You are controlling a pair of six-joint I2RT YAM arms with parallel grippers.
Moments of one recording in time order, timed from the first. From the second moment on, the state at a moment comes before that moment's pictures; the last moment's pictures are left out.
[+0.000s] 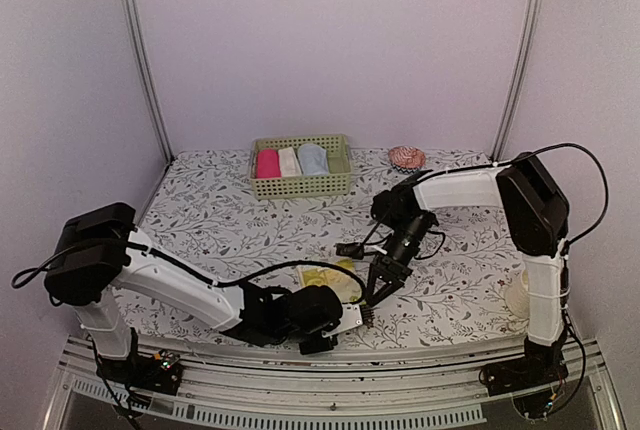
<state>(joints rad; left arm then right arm) -1.36 1.84 0.91 0.03 -0.34 0.22 0.72 2.15 1.50 -1.21 -0.91 -0.75</state>
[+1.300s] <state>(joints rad) -0.94 1.92 0.94 -0.01 0.70 -0.20 1.07 1.77 0.93 -0.21 -0.23 -0.79</state>
